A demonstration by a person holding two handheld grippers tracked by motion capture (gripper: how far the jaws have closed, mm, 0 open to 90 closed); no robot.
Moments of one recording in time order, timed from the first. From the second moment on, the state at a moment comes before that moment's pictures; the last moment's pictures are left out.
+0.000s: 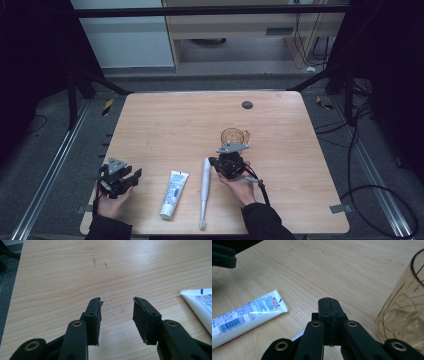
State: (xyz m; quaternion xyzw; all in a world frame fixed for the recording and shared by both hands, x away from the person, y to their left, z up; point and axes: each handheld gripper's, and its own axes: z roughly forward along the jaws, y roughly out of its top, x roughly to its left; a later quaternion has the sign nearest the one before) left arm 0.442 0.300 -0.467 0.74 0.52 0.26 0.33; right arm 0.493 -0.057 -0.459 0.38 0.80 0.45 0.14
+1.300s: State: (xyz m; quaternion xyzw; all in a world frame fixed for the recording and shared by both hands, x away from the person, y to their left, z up) left arm 0.444 0.300 -0.467 0.74 0.52 0.26 0.33; right arm 0.519 -0.031 -0.491 0.38 0.83 0.38 0.15
